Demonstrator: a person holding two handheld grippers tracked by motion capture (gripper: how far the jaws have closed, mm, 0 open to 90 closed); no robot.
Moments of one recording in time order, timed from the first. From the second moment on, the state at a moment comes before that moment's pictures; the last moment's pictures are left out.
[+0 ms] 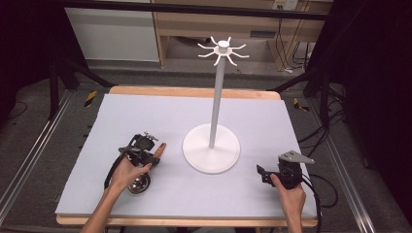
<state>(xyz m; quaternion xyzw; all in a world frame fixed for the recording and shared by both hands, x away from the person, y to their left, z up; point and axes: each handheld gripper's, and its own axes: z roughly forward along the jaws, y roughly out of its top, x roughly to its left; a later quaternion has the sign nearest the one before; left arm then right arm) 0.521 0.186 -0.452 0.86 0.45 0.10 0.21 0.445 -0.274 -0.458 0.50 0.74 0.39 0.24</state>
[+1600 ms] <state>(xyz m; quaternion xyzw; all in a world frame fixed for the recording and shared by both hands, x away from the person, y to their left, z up) 0.535 0.180 -0.449 0.88 0.44 0.08 0.17 0.447 -0.274 -0.460 0.50 0.74 0.39 0.22</state>
